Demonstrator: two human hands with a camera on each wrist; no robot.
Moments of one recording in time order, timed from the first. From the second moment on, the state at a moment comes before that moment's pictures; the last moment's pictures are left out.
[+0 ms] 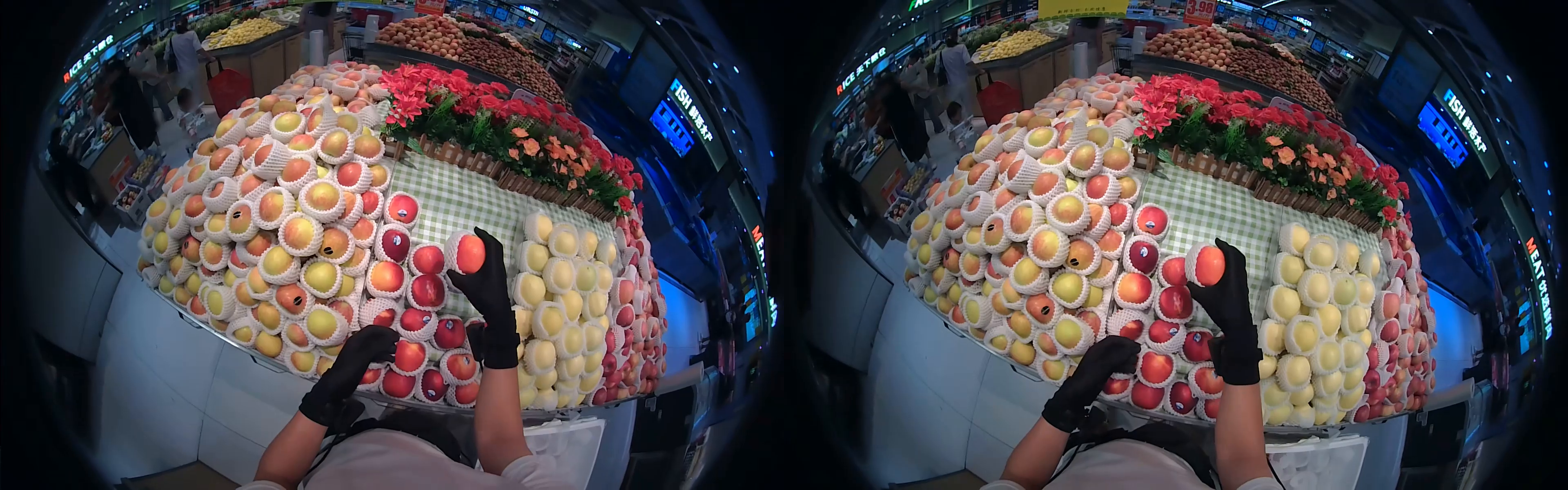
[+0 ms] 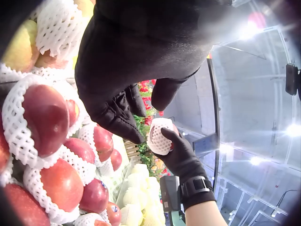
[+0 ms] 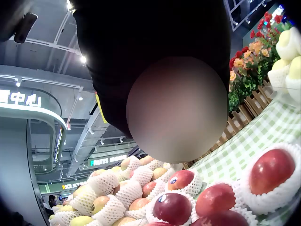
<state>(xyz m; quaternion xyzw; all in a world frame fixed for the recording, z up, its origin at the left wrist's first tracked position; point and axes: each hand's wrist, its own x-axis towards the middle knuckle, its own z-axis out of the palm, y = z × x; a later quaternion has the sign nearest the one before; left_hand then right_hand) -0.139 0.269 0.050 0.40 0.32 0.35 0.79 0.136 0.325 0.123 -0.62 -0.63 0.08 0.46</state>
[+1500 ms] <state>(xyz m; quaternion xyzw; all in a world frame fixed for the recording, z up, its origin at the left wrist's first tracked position) -0.085 0.280 0.058 0.52 0.30 0.43 0.68 0.092 0.209 0.098 -0.54 -0.44 0.45 0.56</state>
